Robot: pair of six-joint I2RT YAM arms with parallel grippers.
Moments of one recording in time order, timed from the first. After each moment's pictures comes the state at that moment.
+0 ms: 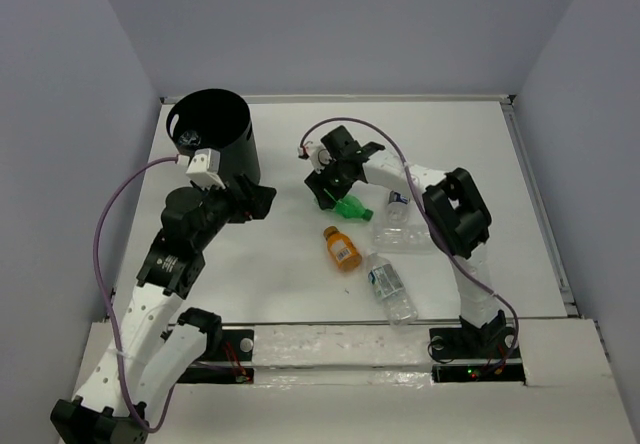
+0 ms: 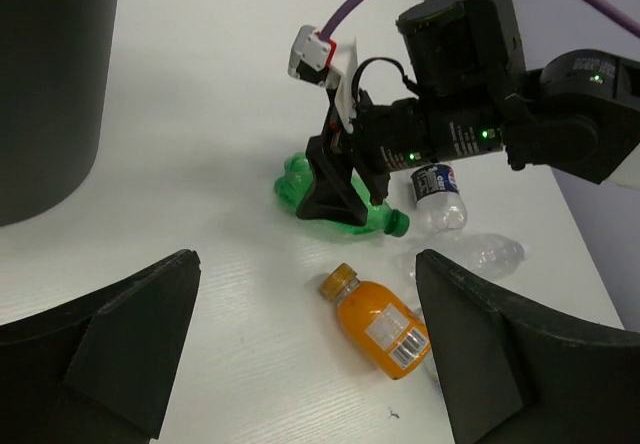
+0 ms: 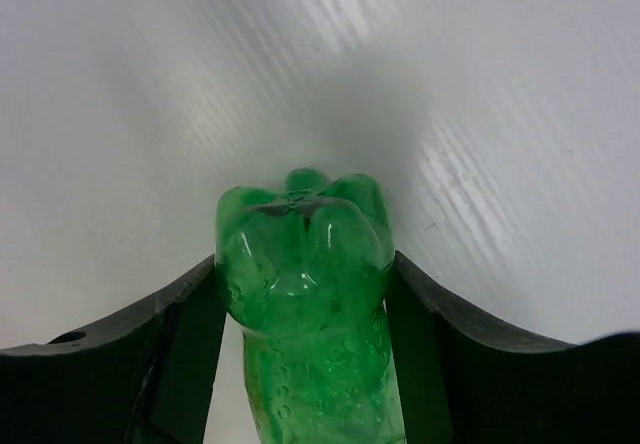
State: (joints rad) left arm -0.31 0.67 0.70 -0.23 0.14 -0.50; right arm 0.65 2.15 1.69 -0.57 -0.25 -0.23
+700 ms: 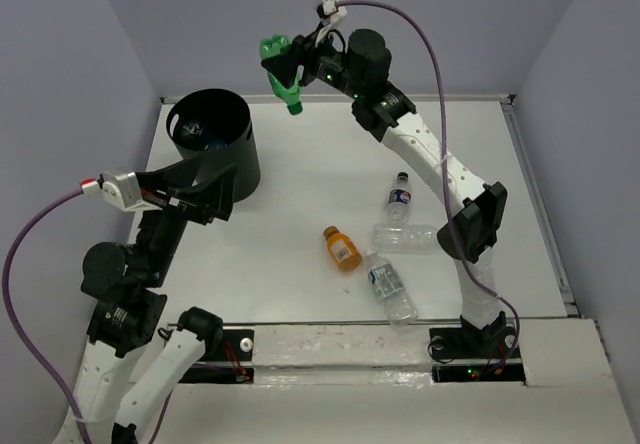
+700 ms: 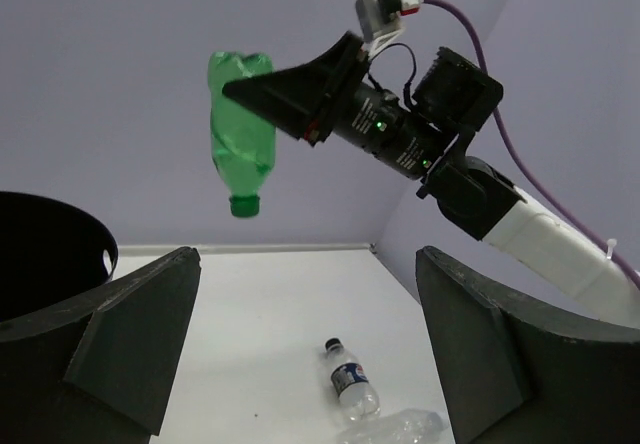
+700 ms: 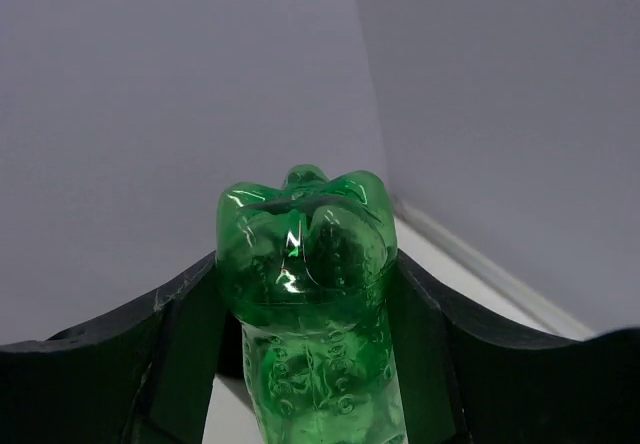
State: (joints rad) left arm -0.41 0.46 0.91 -0.08 0.00 -0.42; right arm 0.66 2.08 2.26 -0.06 -0.32 0.24
